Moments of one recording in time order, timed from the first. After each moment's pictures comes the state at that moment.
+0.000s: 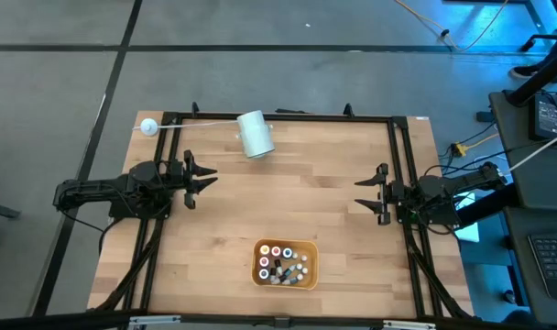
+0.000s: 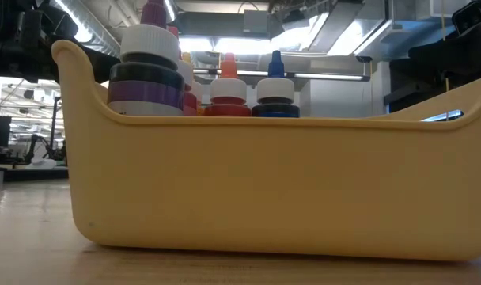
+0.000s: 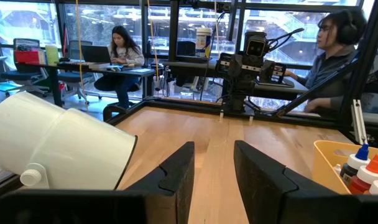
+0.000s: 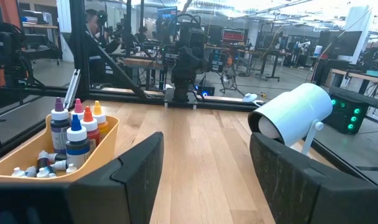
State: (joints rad) left arm 0.11 0.00 0.01 0.05 -0.10 -0.08; right arm 0.31 0.01 0.01 0.06 0.35 -0.11
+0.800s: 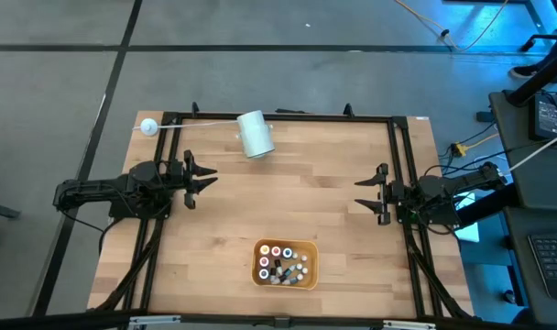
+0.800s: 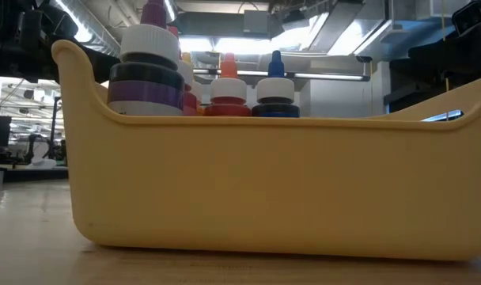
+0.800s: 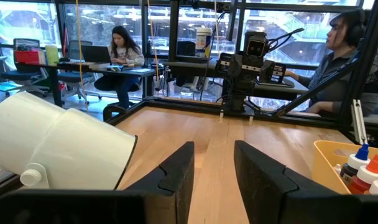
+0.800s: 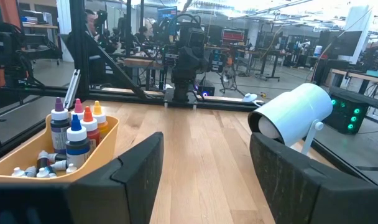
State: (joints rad) left arm 0.11 0.00 0.01 0.05 -0.10 -0.08; right arm 0.31 0.01 0.01 0.06 0.35 -0.11
